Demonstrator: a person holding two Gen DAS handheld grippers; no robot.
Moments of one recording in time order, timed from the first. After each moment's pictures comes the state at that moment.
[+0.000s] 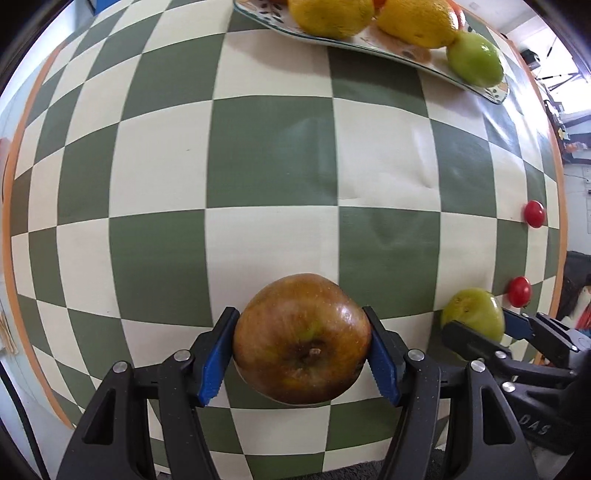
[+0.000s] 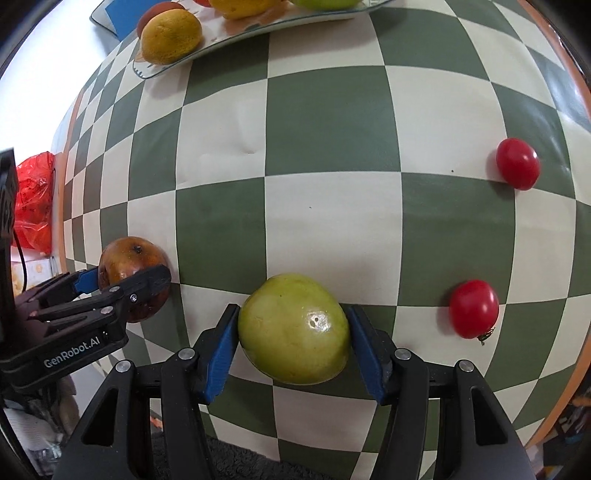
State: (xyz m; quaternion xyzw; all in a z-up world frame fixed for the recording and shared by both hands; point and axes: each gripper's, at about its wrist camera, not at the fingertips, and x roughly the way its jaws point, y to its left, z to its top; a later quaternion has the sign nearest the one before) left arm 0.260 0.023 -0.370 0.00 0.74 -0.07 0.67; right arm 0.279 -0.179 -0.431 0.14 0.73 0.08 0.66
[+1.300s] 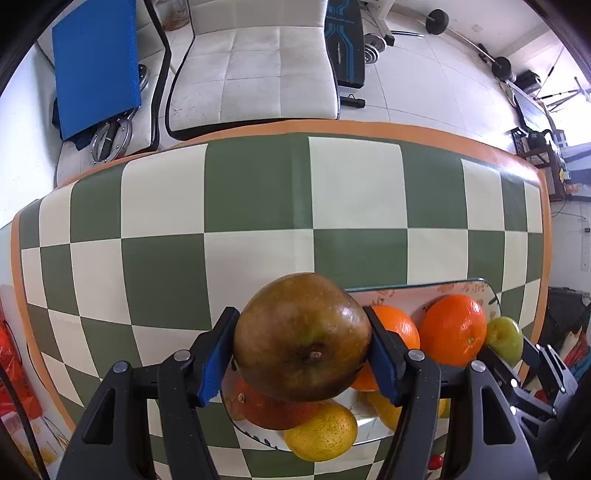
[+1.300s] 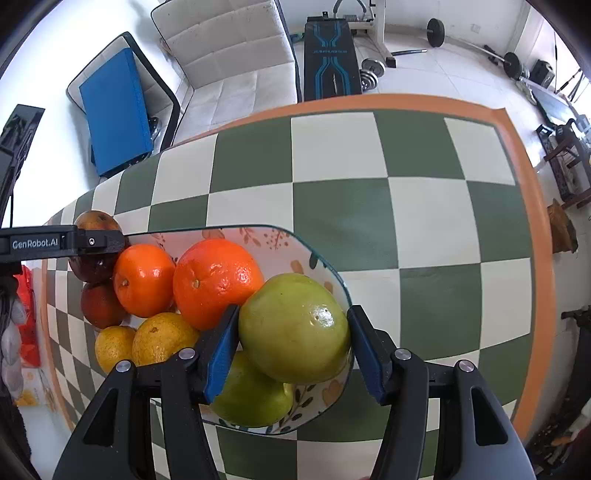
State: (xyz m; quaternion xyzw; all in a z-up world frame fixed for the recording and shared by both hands) left arm 0.558 -0.026 -0.333 0.00 0.72 -0.08 0.68; right arm 0.517 -0.266 -0.384 0.11 0.64 0.01 0.76
